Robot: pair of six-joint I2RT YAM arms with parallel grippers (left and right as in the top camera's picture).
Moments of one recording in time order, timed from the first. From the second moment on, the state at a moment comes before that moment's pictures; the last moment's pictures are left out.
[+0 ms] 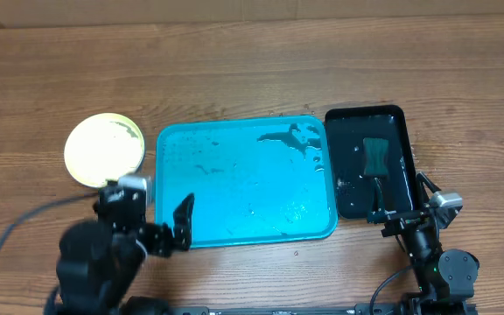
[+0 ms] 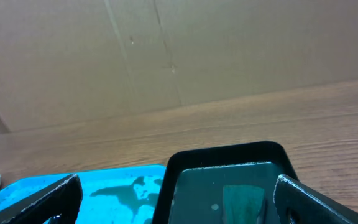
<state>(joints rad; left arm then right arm) -0.14 0.50 0.87 -0.87 0.14 -0.10 0.01 0.01 0.02 -0.02 -0.20 0.25</state>
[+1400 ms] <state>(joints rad) -0.01 0.02 0.01 -0.08 -0.04 -0.04 0.01 0.01 0.02 -0.02 -0.20 0.25</state>
